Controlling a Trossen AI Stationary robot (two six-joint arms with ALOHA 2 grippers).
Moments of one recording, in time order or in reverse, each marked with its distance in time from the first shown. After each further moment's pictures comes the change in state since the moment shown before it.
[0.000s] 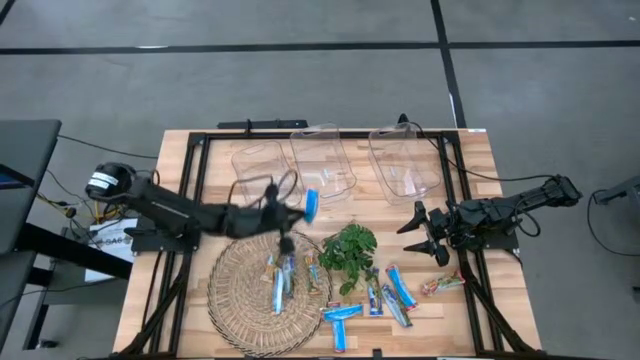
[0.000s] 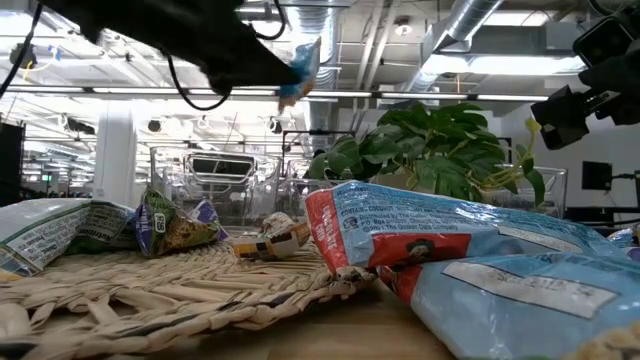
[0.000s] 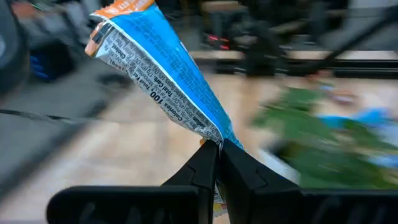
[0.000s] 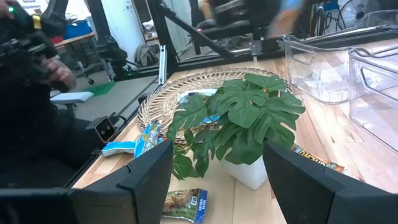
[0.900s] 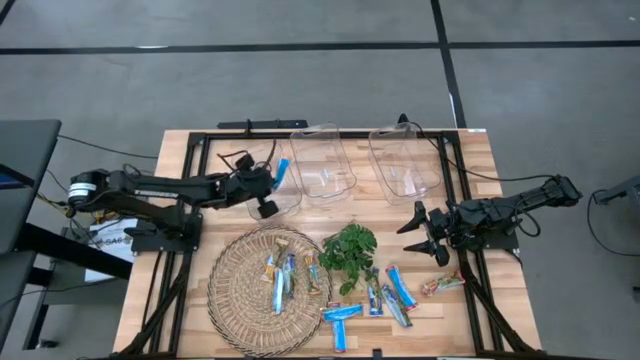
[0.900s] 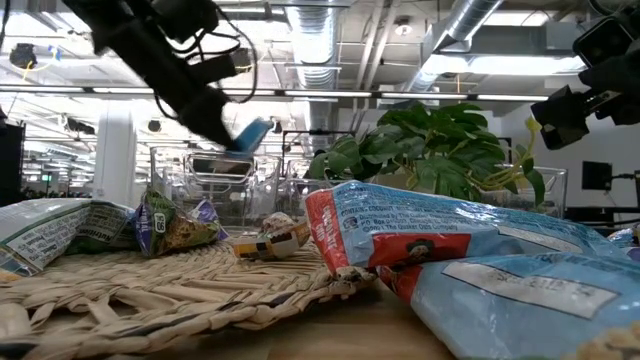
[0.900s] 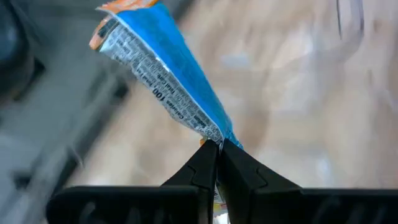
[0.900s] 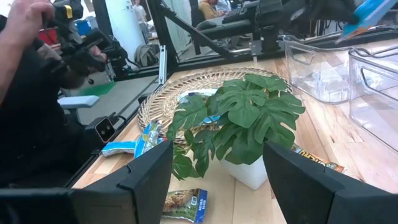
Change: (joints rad) left arm 0.345 -0.201 0.001 -0.691 0.067 0.002; right arm 0.000 0.000 0.000 0.000 0.000 0.000
